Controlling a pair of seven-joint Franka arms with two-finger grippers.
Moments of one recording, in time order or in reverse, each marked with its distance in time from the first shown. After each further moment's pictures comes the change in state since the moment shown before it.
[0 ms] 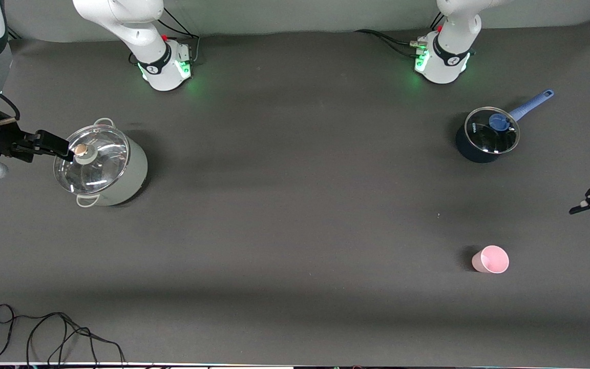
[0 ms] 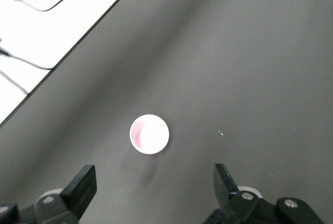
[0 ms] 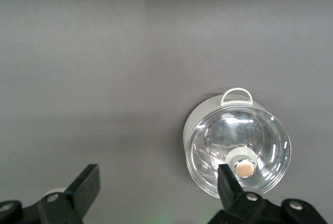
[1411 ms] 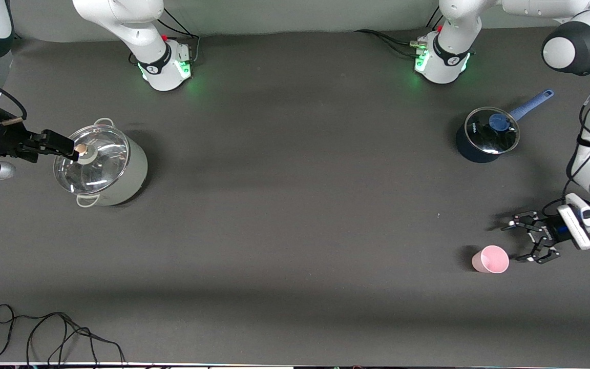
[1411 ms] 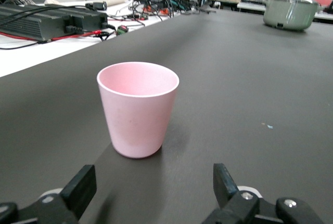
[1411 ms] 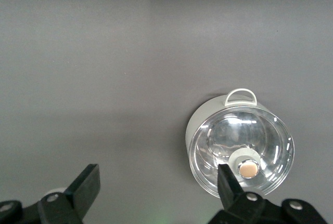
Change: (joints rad) left arm 0.168 0.486 -0.023 -0.114 -0.647 -0.001 0.838; right arm 0.015 0.002 0.001 0.000 0.000 -0.001 0.000
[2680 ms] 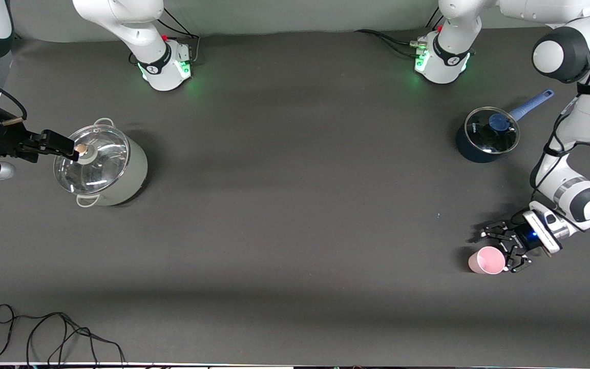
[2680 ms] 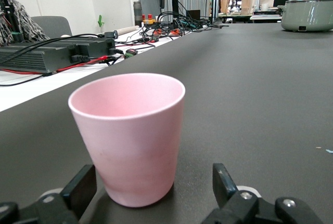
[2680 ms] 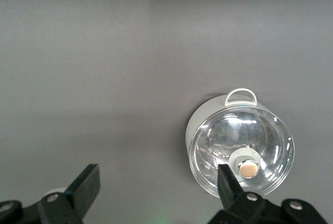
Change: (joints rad) left arm -0.039 0.041 -0.074 -0.041 -0.164 0.105 0.204; right arm 0.000 0.000 0.000 0.000 0.000 0.000 0.000
